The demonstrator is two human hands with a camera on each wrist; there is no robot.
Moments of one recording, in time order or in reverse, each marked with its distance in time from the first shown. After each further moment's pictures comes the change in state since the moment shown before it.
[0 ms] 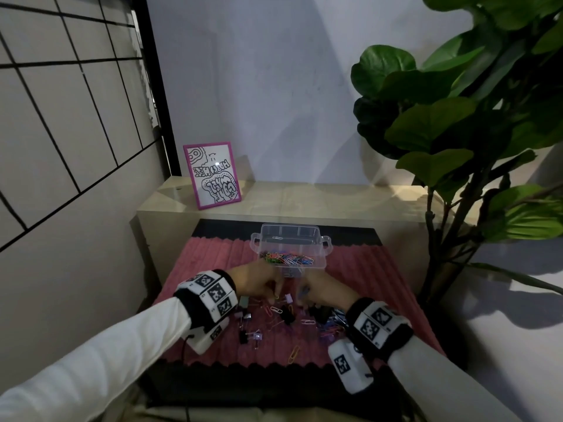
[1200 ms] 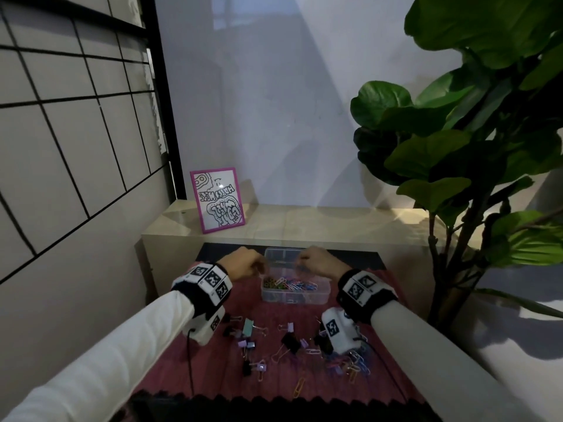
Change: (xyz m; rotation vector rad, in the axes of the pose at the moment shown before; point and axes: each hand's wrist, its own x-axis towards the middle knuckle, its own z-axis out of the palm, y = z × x) left_hand -0.005 -0.040 -0.057 0.001 0.239 -0.242; right_hand 0.055 -0.013 -0.069 0.128 0.192 -0.018
